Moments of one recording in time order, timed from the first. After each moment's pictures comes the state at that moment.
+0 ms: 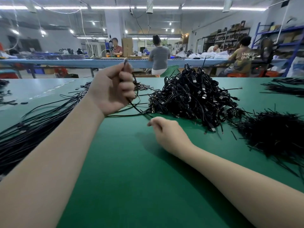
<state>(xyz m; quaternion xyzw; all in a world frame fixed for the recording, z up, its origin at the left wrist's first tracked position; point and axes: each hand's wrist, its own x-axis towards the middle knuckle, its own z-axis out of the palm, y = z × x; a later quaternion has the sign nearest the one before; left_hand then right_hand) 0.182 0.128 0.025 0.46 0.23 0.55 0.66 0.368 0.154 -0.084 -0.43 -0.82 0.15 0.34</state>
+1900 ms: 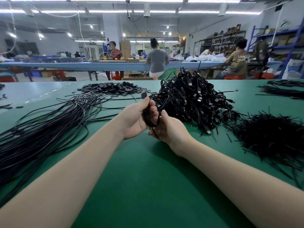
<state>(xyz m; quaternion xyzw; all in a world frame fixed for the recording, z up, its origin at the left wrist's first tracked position) 0.245 0.153 -0.031 0.41 0.36 0.55 0.63 0.368 0.171 -0.077 -0.32 -0.51 0.65 0.47</state>
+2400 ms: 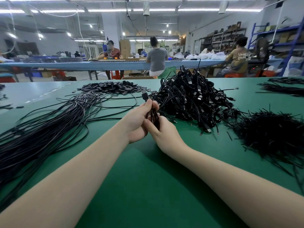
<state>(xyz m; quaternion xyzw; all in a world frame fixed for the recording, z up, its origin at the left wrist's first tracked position) 0.253 0.154 -0.045 0.39 0.36 0.58 0.62 0.362 0.160 -0.087 -0.42 -0.75 0.28 0.42</state>
